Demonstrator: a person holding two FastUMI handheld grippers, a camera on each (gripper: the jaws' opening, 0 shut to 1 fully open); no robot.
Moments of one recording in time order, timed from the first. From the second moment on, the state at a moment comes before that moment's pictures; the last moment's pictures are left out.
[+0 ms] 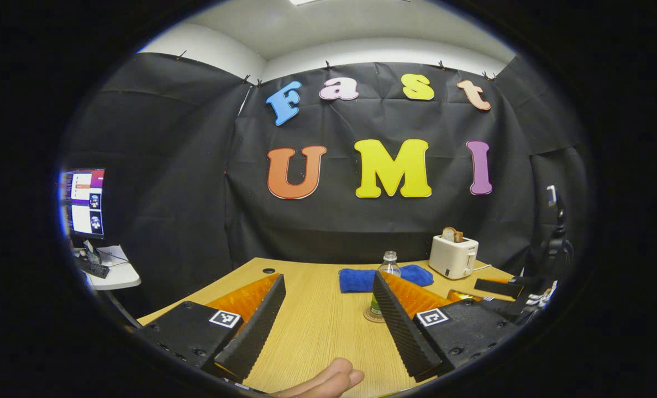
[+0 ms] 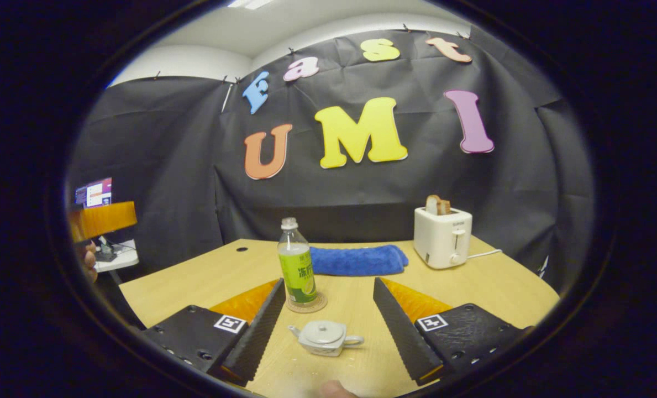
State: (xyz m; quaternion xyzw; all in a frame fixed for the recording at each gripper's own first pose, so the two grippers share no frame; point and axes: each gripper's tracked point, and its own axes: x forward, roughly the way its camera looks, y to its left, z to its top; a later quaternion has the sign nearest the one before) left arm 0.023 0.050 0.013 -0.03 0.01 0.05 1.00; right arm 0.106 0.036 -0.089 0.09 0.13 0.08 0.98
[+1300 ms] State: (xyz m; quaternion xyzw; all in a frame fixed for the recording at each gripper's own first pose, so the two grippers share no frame) left arm 0.003 0.012 0.005 -0.03 0.03 0.04 1.00; right arm -0.010 -0.013 -0.032 0.00 0.09 0.04 1.00
